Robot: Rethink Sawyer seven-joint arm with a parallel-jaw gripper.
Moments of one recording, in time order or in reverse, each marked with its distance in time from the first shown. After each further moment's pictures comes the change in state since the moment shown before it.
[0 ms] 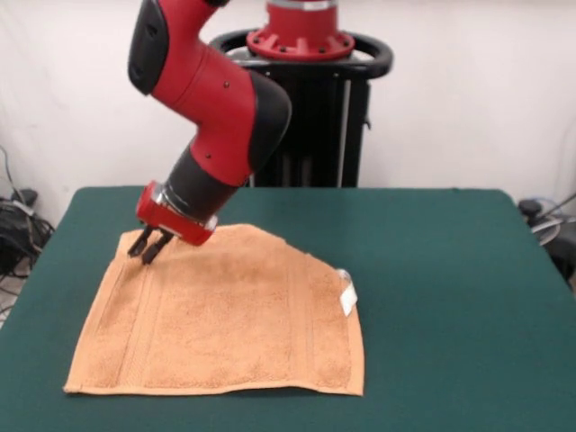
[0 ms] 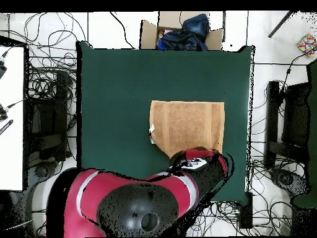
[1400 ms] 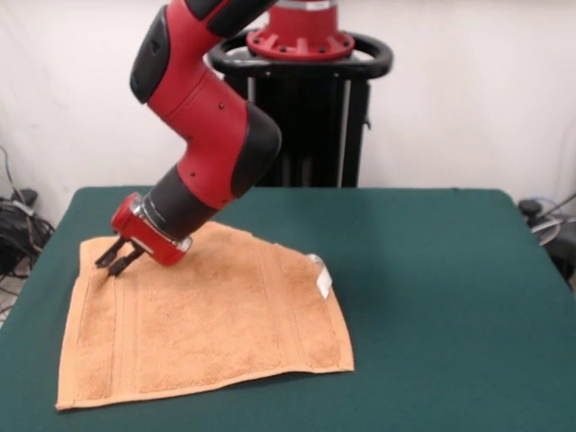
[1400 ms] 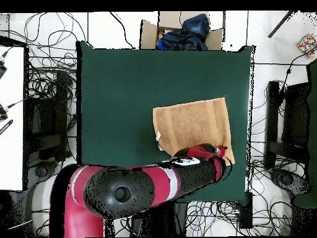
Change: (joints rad) arm 0.060 0.189 -0.156 -0.027 0.319 -0.123 0.000
